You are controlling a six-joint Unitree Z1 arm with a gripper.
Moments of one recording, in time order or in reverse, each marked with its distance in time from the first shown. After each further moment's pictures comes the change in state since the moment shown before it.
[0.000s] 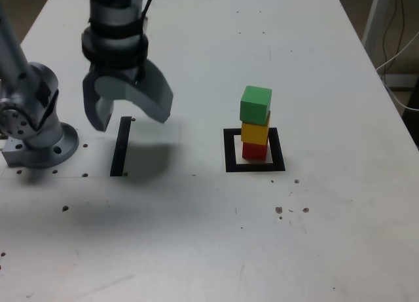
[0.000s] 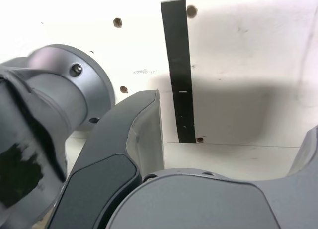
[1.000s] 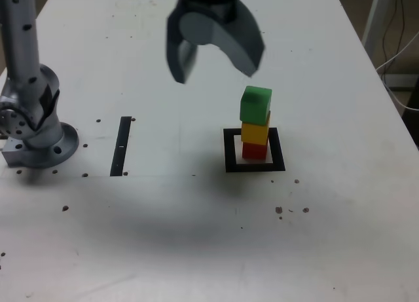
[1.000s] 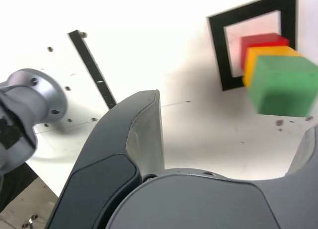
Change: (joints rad) arm -0.037 0.262 -0.765 0.440 0.061 0.144
